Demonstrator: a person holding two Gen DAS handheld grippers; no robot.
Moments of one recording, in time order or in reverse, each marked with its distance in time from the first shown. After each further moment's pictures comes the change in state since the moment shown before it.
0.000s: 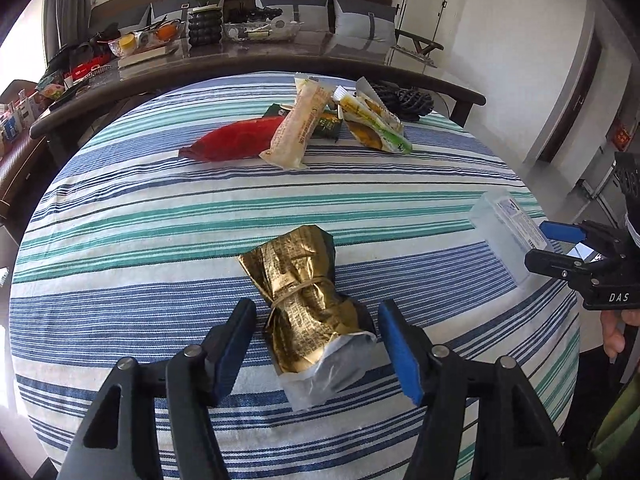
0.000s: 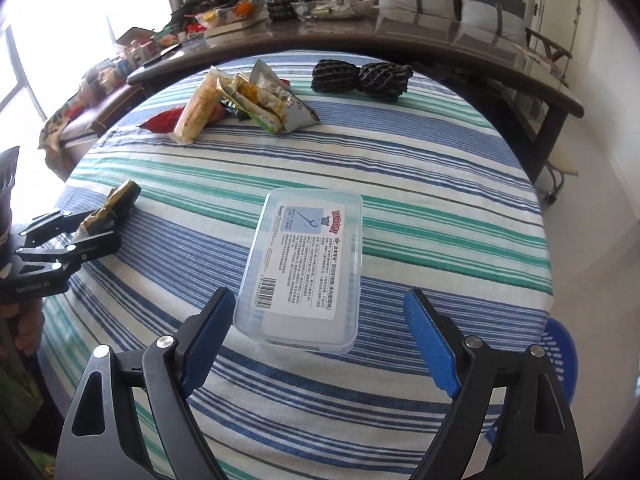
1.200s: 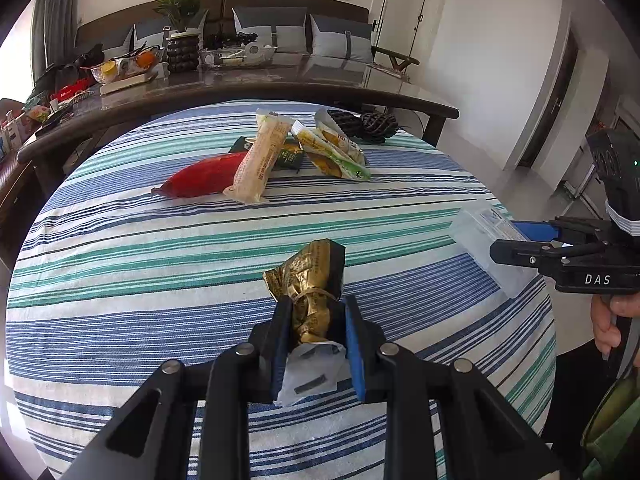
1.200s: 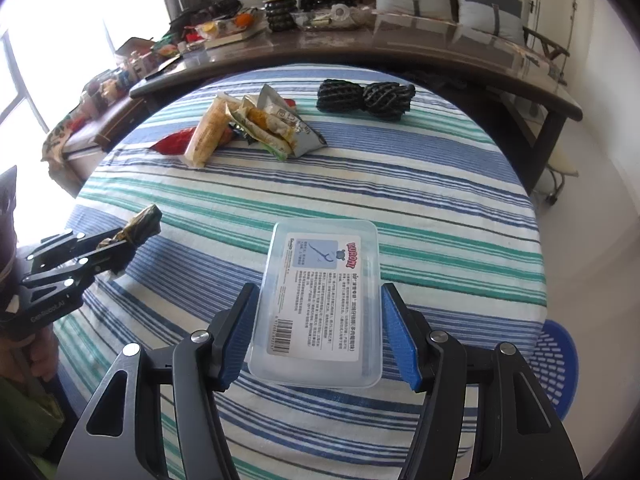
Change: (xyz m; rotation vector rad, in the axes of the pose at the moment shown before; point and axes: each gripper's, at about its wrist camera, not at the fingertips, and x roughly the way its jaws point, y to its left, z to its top) left arm -0.016 -0.025 0.002 0.052 -0.074 -0.058; right arm -0.014 0.007 0.016 0.023 -0.011 0.013
